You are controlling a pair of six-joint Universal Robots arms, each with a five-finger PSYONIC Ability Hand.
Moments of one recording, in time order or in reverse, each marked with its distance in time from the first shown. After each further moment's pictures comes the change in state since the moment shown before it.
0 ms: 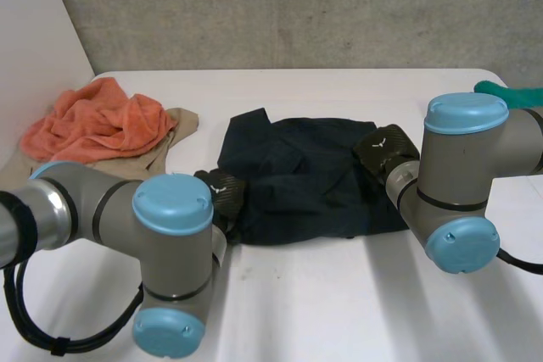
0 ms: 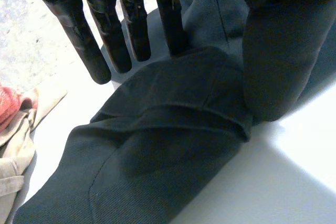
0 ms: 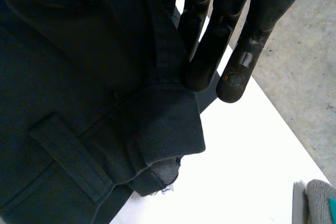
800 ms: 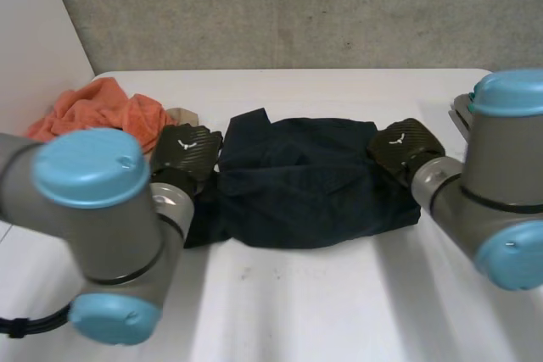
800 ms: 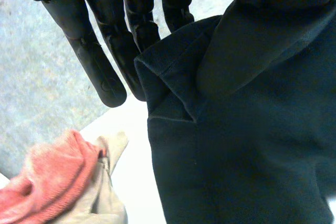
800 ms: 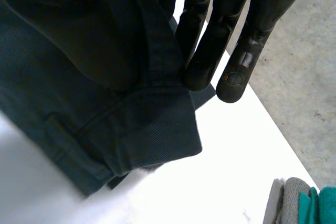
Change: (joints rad) left arm 0.062 0.300 -0.100 -0.047 0.047 0.099; right arm -0.042 -0.244 0.152 0.118 -0.075 -0.057; left_hand 0.631 0.679 0.669 0.683 0.641; right_hand 0.000 0.005 0.005 0.000 0.000
